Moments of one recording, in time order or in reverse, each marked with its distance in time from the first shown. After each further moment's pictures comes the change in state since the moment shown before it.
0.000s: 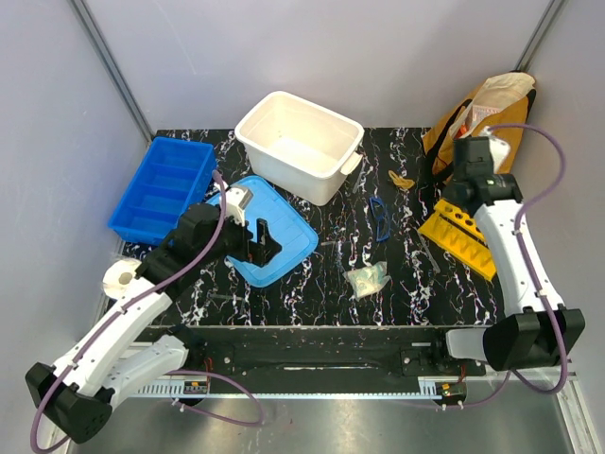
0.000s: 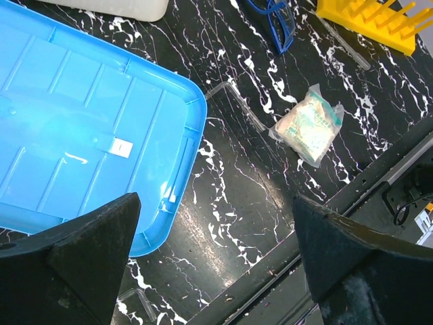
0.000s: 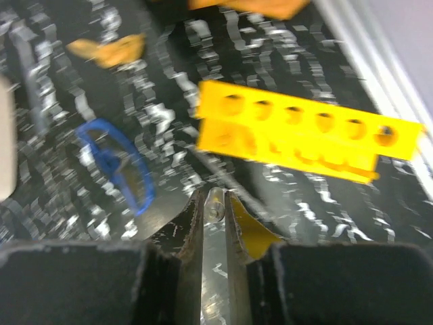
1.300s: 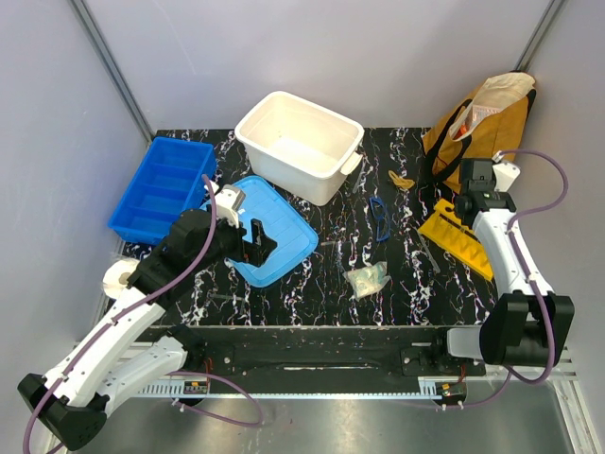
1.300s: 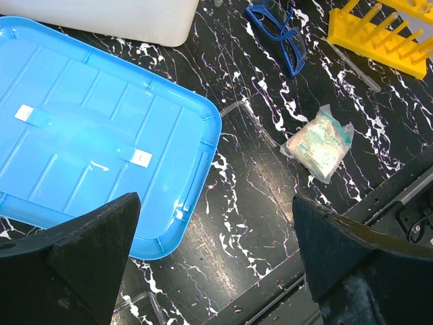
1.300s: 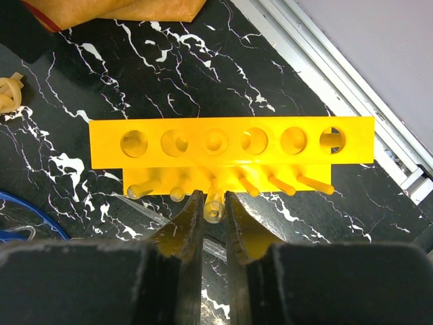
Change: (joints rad) left arm -0.036 -0.082 -0.004 -0.002 -0.113 0.000; right arm -0.182 -0.002 -0.269 0.210 0.151 0.008
